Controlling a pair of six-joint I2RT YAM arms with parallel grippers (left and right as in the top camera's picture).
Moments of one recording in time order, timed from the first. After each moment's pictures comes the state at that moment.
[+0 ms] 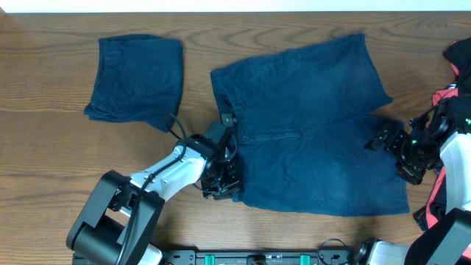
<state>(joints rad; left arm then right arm) -0.54 1.67 0.76 -0.60 0.54 -0.85 -0.43 1.49 1.04 -1.09 -0.31 0.27</state>
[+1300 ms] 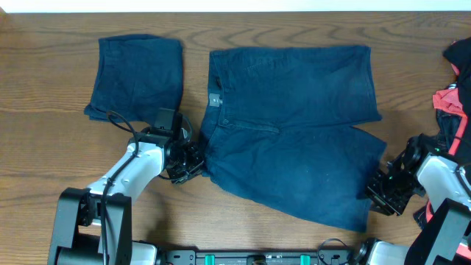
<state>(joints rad) -0.18 1.57 0.73 -0.60 0.44 -0.70 -0.43 1.49 0.68 -1.00 -0.19 0.28</state>
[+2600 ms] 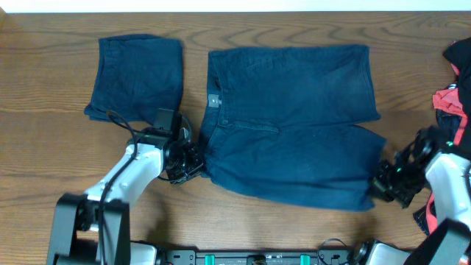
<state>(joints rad) -0.18 1.52 0.73 -0.63 0.44 -0.63 -0.43 1.40 0.83 -1.16 -0.25 0.28</state>
